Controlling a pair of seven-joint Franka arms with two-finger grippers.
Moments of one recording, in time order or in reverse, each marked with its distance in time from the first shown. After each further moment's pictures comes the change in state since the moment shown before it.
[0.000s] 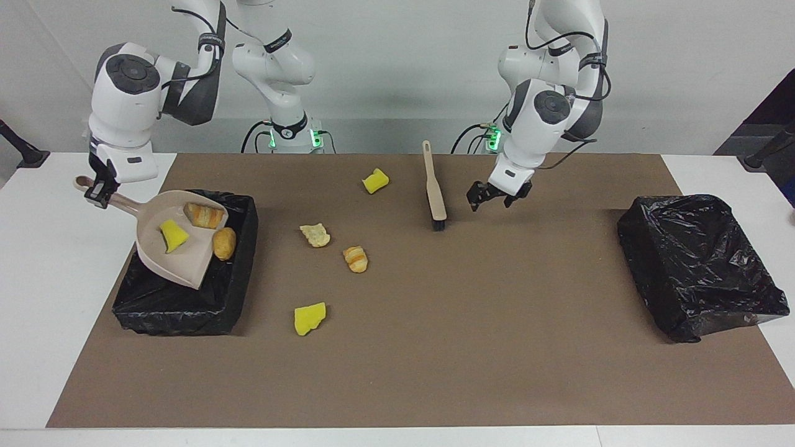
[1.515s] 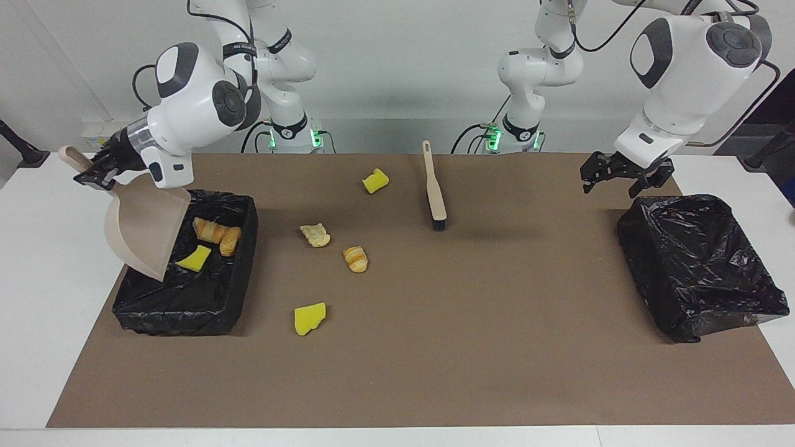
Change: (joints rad) left arm 0.269 0.072 0.001 0.537 0.154 -0.498 0.483; right arm 0.230 0.049 0.010 0.127 -0.453 -0.328 0.110
